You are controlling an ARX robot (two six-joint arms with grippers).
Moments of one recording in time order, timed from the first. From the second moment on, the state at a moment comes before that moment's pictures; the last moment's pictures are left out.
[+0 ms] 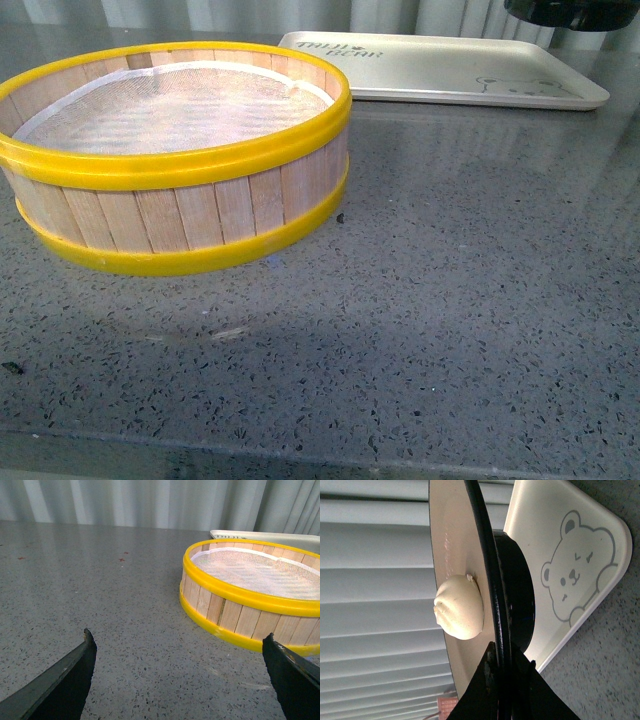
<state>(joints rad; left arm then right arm) 0.00 0.00 0.03 0.00 0.00 0.00 -0.14 1.74 1.04 0.54 -0.44 1.43</state>
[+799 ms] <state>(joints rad) 0.00 0.00 0.03 0.00 0.00 0.00 -0.07 1.99 1.30 0.43 -0.39 1.43</state>
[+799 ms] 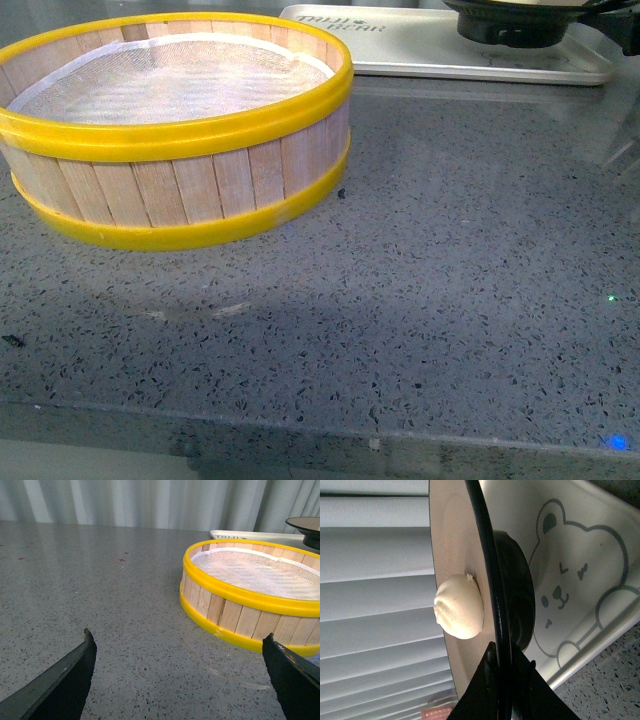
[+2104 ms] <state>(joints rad) 0.00 0.00 0.03 0.00 0.00 0.00 -0.08 1.96 1.20 0.48 -0.40 1.42</state>
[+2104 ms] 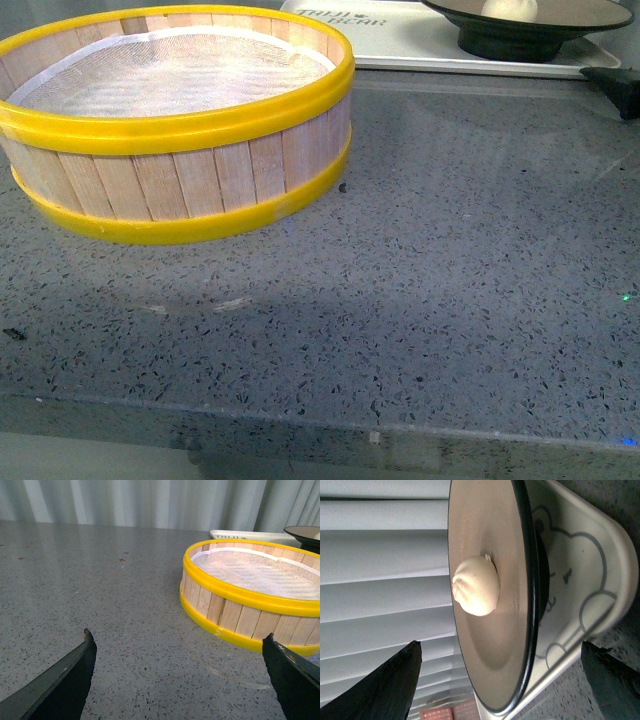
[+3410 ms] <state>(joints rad) 0.00 0.00 0.03 0.00 0.00 0.00 -0.32 0.54 0.26 0.27 -0.31 -0.02</state>
